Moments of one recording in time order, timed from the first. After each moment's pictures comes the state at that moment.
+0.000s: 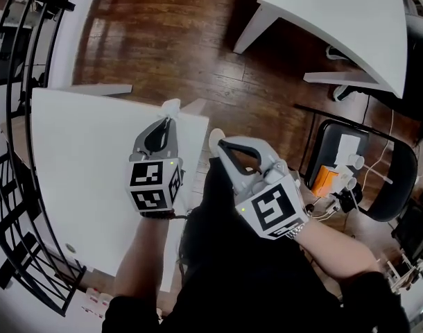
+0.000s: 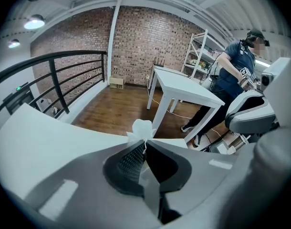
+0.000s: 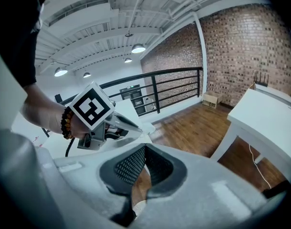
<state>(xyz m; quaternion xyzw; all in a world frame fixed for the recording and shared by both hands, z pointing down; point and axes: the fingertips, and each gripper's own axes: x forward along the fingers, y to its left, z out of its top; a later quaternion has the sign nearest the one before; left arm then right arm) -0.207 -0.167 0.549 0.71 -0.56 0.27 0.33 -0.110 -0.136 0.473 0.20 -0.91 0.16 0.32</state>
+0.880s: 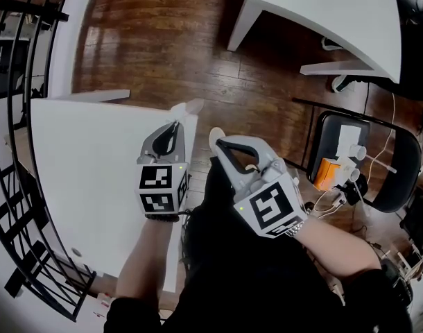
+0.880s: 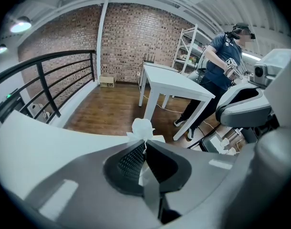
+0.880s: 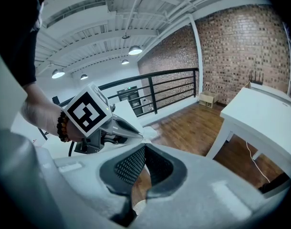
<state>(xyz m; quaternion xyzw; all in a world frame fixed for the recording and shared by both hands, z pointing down) -0.160 -0.154 0.550 0.73 -0.51 0.30 0.34 -0.089 -0.131 0.471 0.22 -0.91 0.17 0.32</state>
